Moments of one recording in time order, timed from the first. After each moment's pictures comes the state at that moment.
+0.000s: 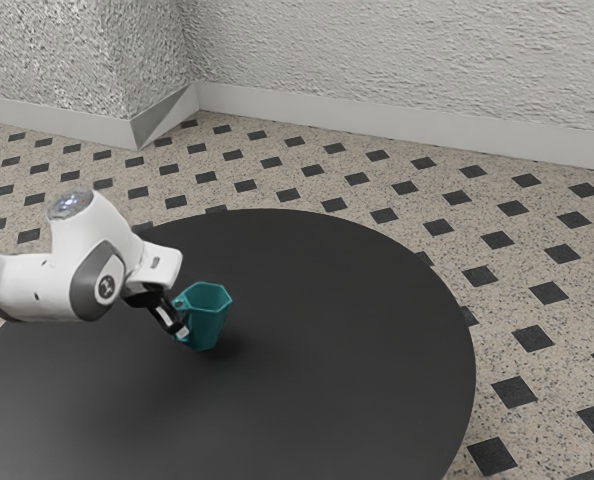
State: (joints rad) arm -0.25 -0.01 0.31 -2.54 -0.23 2.83 0.78
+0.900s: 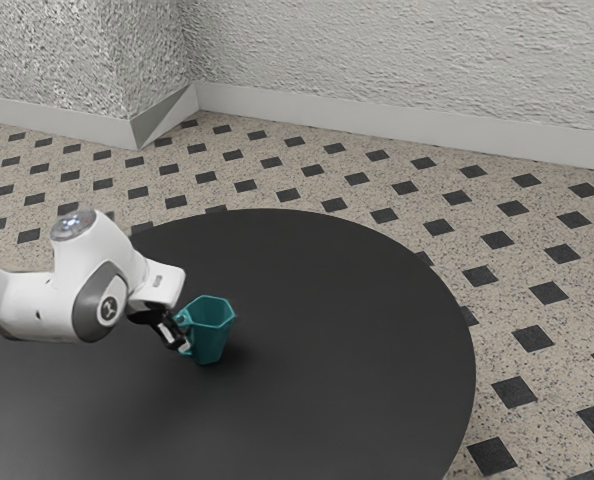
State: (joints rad) arm -0.28 0.00 0.31 -2.60 -0.24 2.91 0.79
